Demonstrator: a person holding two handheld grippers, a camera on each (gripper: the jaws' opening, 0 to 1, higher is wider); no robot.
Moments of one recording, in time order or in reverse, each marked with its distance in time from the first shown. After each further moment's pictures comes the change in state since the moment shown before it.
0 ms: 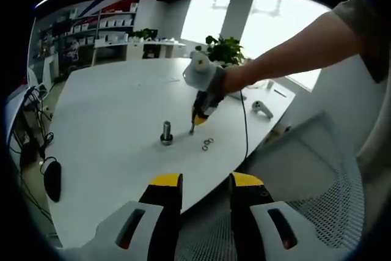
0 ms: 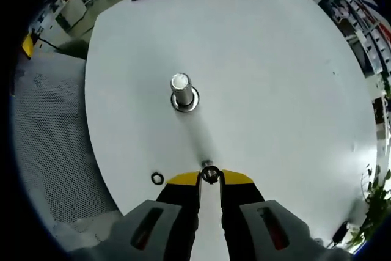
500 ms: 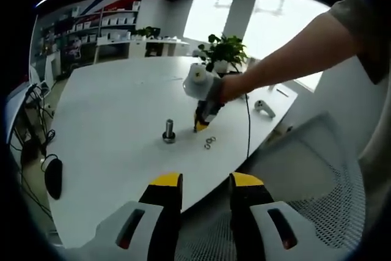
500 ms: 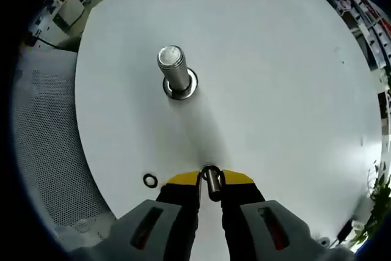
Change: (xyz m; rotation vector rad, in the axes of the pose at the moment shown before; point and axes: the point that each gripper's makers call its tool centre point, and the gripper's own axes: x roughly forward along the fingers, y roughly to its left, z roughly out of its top) left arm 0.000 0.003 -0.001 -0.013 0.005 0.017; right arm 0.024 0.002 -0.014 0.018 0.045 0.012
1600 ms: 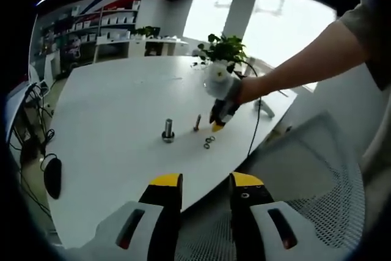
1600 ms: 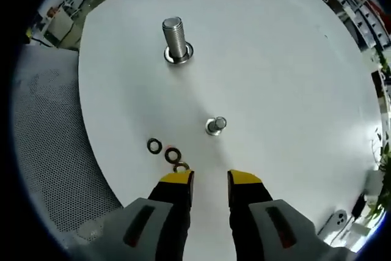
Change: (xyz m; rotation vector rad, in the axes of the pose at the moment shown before) left arm 0.000 0.000 0.000 -0.004 0.002 -0.005; right arm -0.017 0.010 -0.053 0.104 -0.004 -0.032
